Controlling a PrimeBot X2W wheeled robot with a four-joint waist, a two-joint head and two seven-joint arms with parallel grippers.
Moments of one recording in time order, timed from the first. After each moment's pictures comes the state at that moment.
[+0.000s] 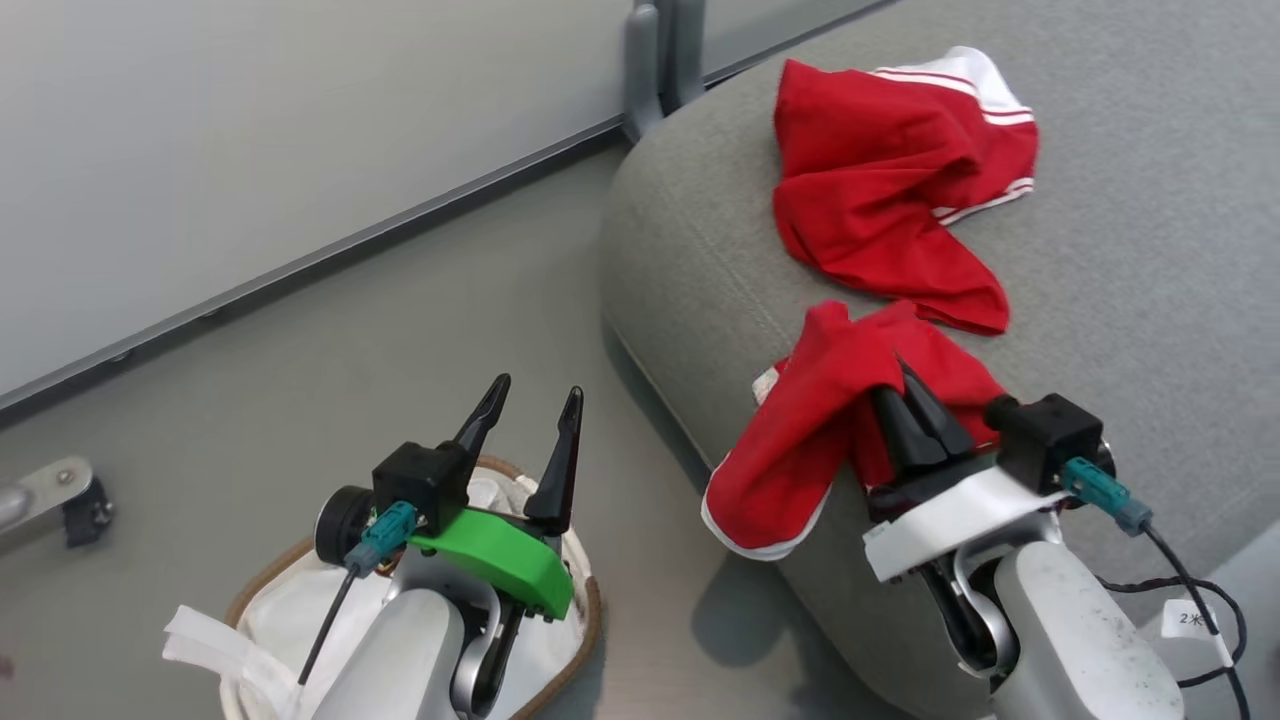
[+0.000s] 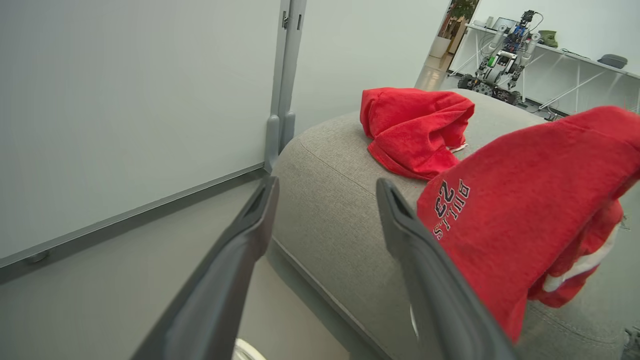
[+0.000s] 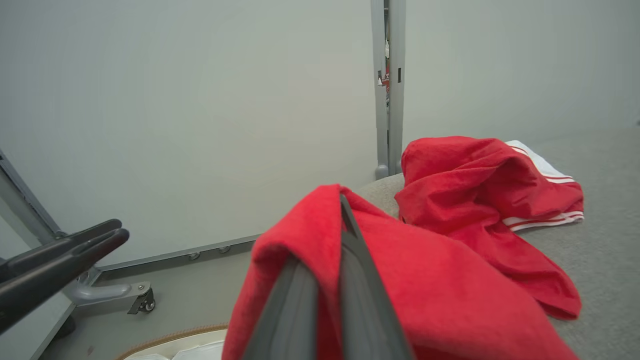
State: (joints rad) left arm -0.33 0.05 -0.42 0.45 -0.38 -0.13 -0.26; right arm -0.30 -0.07 0.26 0.24 0.31 0.13 -0.26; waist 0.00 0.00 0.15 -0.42
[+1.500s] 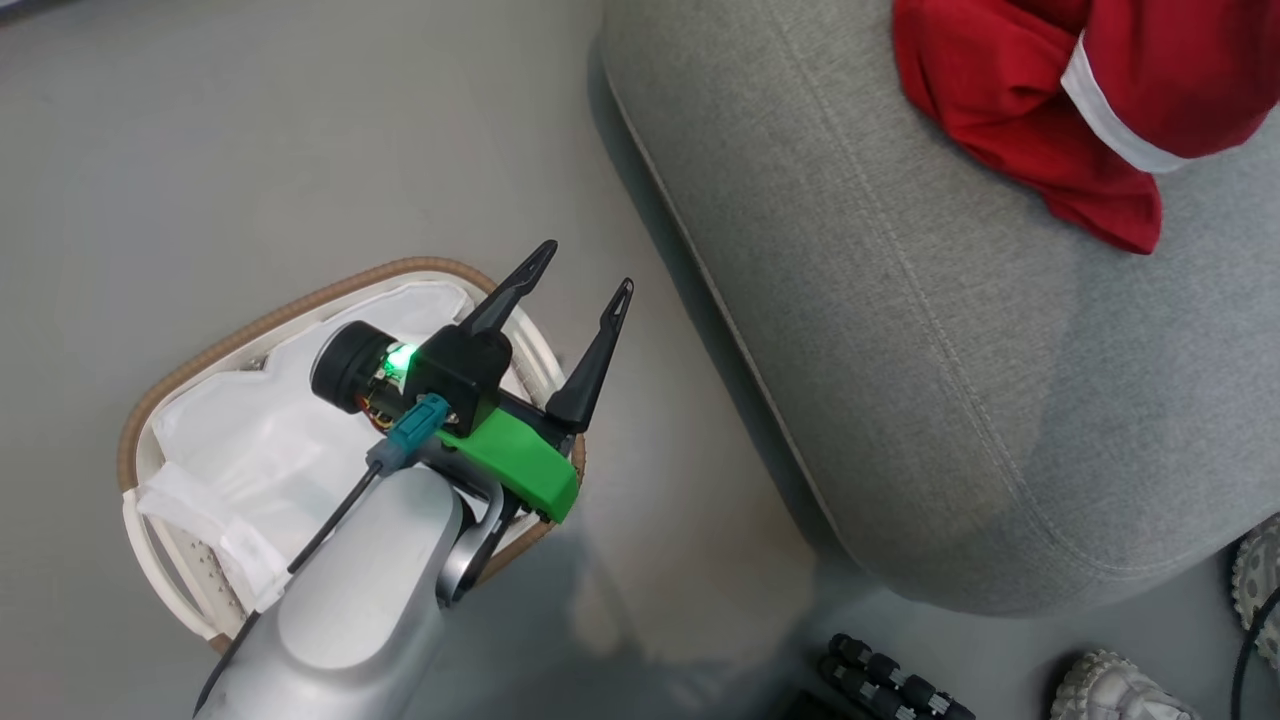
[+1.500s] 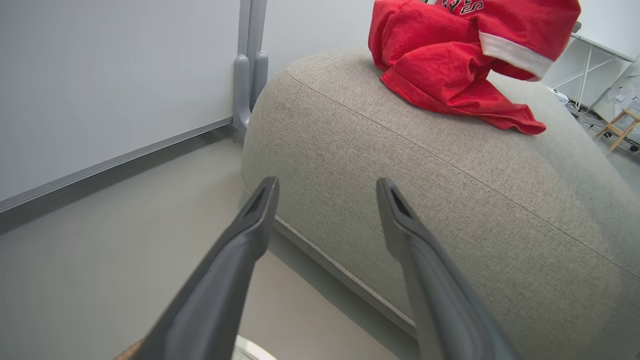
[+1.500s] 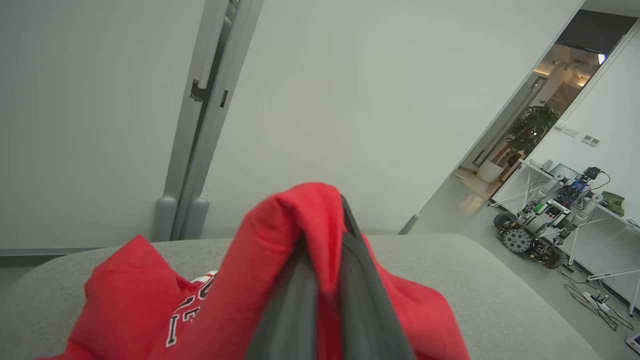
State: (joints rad) left arm -0.58 0.18 -0.65 0.39 -0.38 -0.13 -0.26; right arm -0.96 -0.30 -0.24 0.55 -0.07 0.13 -0.26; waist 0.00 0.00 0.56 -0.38
